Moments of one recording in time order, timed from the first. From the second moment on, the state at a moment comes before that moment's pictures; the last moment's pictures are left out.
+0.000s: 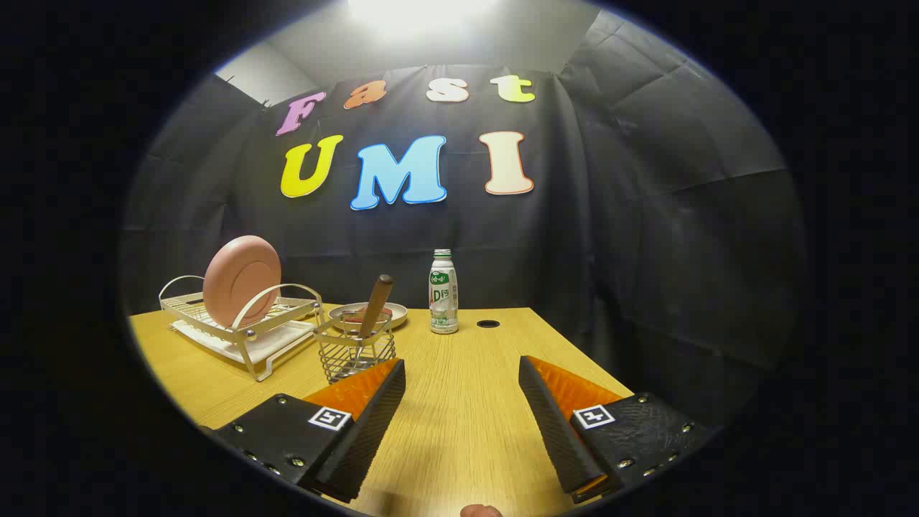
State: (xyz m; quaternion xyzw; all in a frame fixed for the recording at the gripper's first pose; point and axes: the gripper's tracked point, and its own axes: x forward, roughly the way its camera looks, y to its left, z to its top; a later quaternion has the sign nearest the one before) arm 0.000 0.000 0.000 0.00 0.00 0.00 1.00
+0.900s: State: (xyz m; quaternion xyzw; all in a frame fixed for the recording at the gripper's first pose) arm -0.020 -0.019 0.118 0.00 0.00 -0.06 1.00
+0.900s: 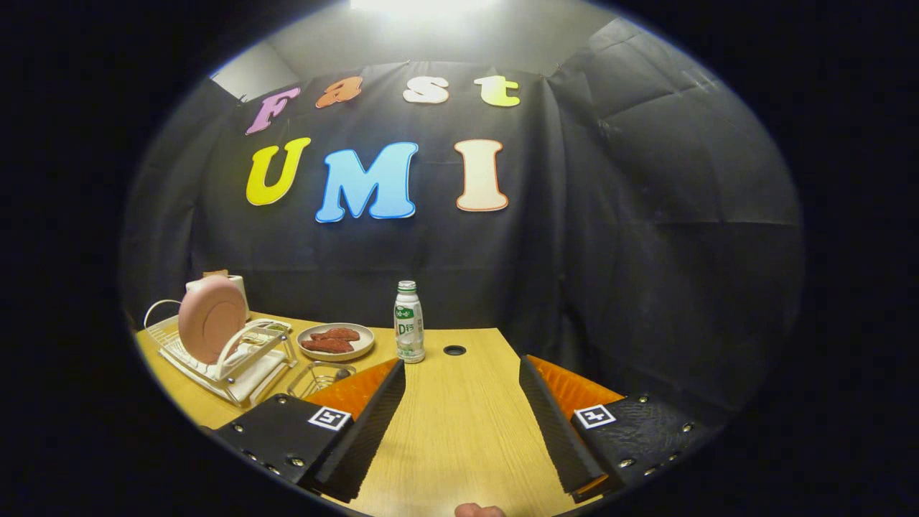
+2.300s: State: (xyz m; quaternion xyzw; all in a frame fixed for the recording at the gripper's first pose) arm 0.047 0.291 0.213 0.03 0.12 0.05 0.99
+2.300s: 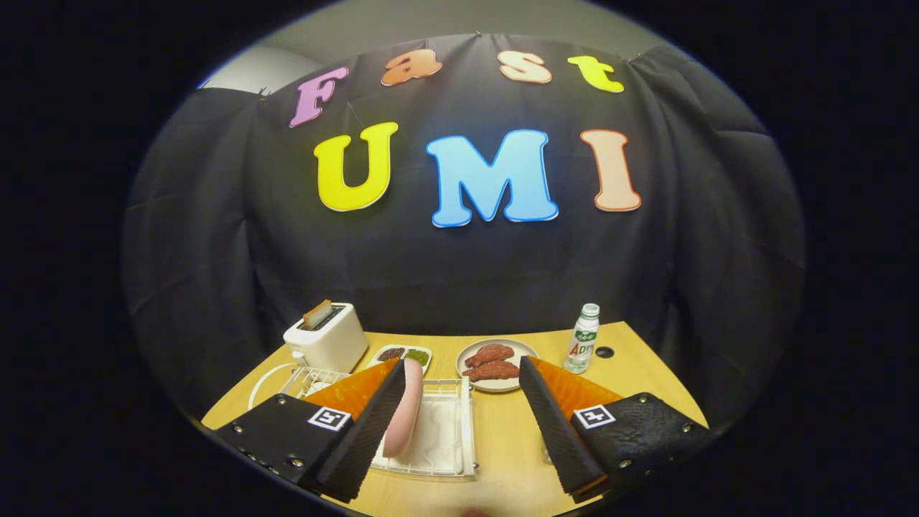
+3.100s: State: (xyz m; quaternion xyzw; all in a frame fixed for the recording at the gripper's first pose) arm 0.103 0.337 0.144 -0.05 0.25 -0.02 0.97
